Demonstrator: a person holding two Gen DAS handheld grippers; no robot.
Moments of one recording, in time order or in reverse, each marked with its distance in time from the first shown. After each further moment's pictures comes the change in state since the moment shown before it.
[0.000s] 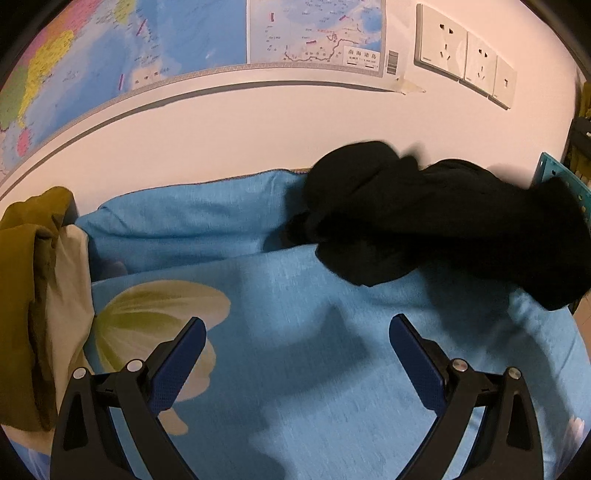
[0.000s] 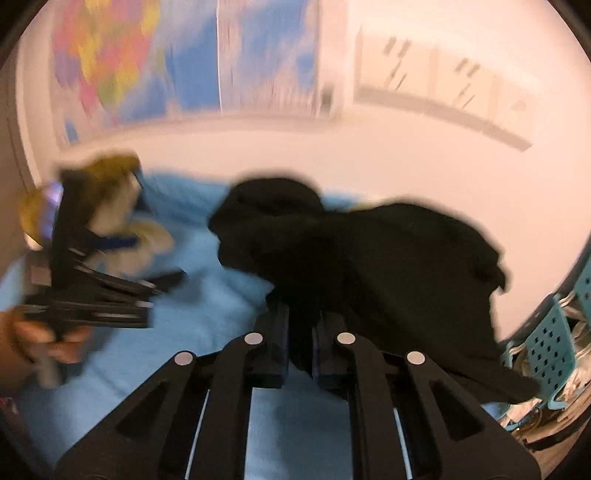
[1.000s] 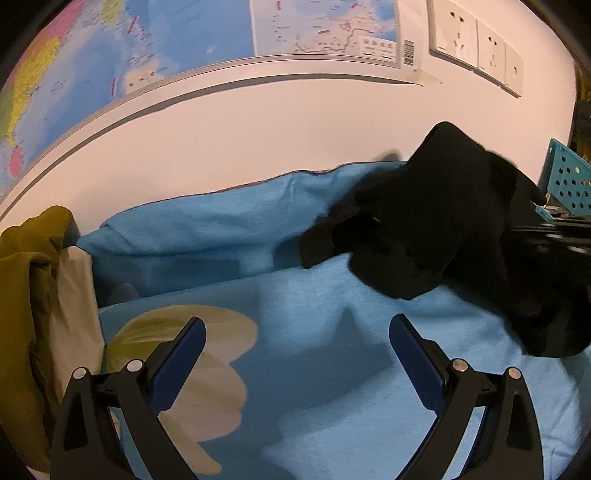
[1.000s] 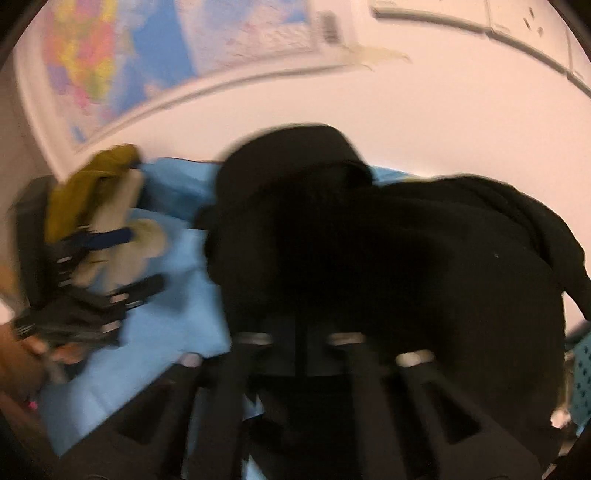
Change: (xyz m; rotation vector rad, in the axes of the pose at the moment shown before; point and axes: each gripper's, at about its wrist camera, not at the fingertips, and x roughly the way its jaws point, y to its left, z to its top) left arm 0.019 0.015 0.019 0.060 0.002 0.057; right arm 0.108 -0.002 0.006 -0.053 0.179 0.238
